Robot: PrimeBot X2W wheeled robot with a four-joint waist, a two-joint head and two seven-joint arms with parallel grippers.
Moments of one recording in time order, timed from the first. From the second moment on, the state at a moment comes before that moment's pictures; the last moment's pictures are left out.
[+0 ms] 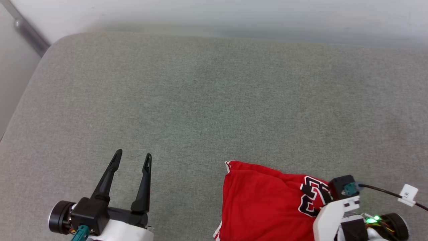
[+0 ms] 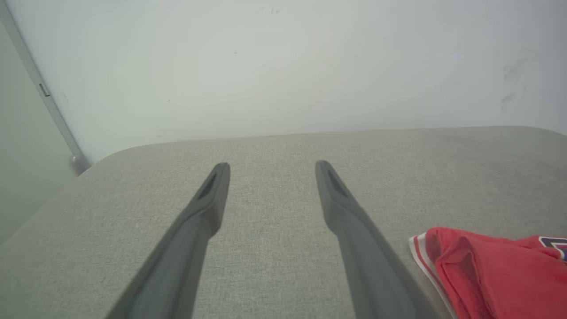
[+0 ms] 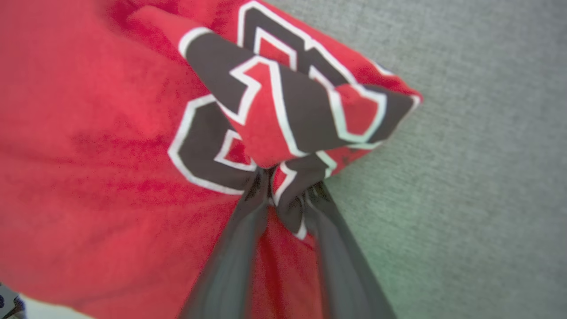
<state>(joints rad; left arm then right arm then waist) 0.06 0.11 -0.06 -0.11 -0.11 -0.13 -0.26 0.02 -0.06 0.08 0.02 0.03 0.13 0.74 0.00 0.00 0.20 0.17</state>
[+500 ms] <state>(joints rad) 0.05 0.09 -0.15 -0.14 -0.14 -0.13 -0.26 -0.11 -0.31 0.26 -0.07 -0.08 0.13 0.77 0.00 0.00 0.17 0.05</state>
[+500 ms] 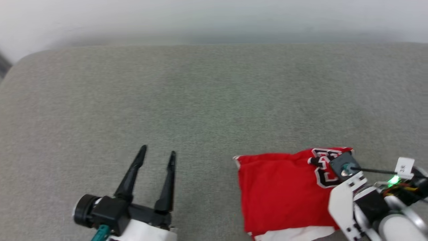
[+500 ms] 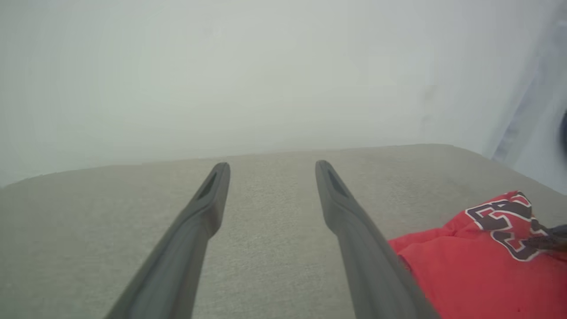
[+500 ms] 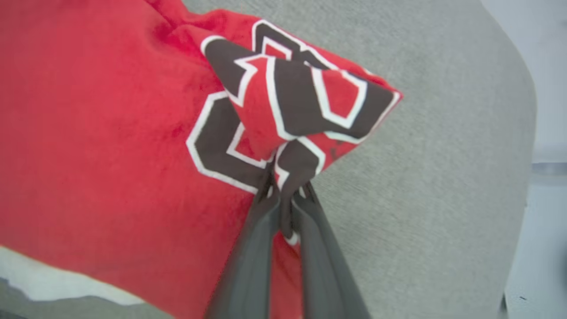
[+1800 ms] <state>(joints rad) -0.28 0.24 -0.42 -0.23 -0.14 -0.13 -0.26 -0.55 -0.78 -0.07 0.41 -0.08 0.13 0.43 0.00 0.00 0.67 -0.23</state>
